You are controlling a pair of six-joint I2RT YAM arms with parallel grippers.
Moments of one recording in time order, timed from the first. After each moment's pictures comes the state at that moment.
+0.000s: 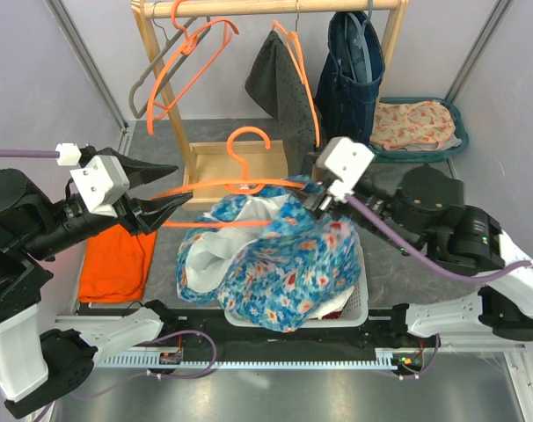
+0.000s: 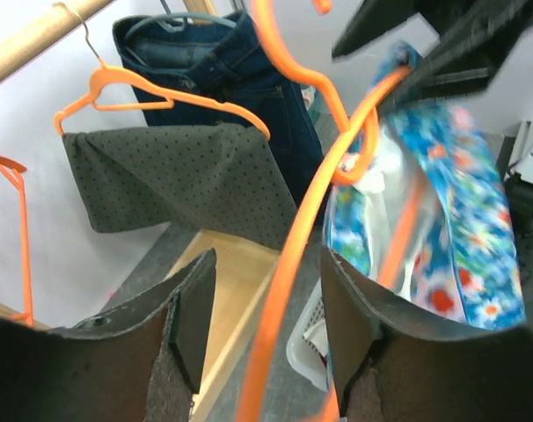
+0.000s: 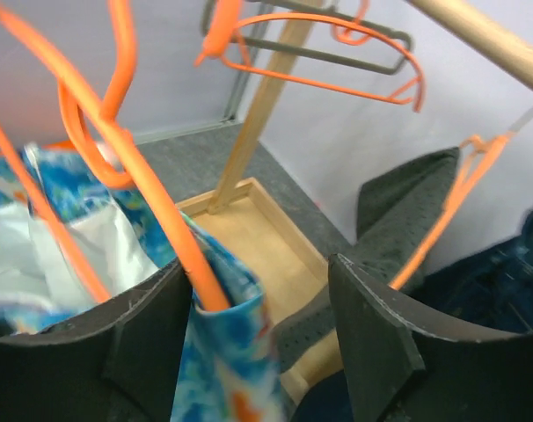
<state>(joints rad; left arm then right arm) -0.61 1.00 2.02 -1.03 0.40 0.31 1.30 1.18 1.81 -0.63 0.42 -0.34</state>
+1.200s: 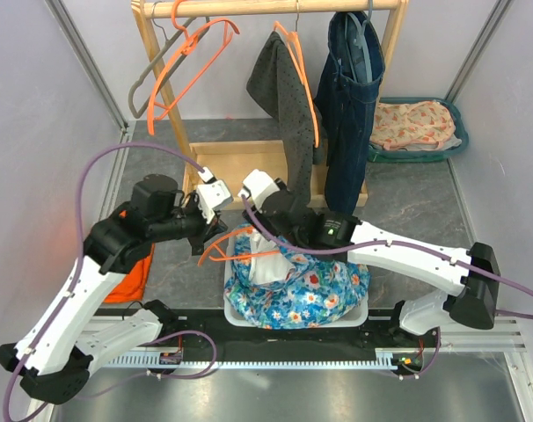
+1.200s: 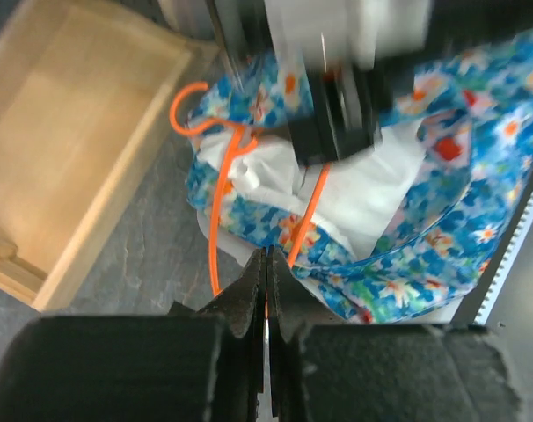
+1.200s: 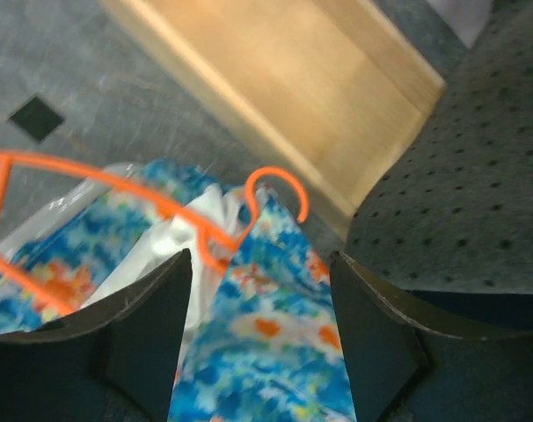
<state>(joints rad) -0.61 0.90 1.28 -0.95 0.35 0.29 1.16 1.45 1.30 -0.43 0.51 -0.04</state>
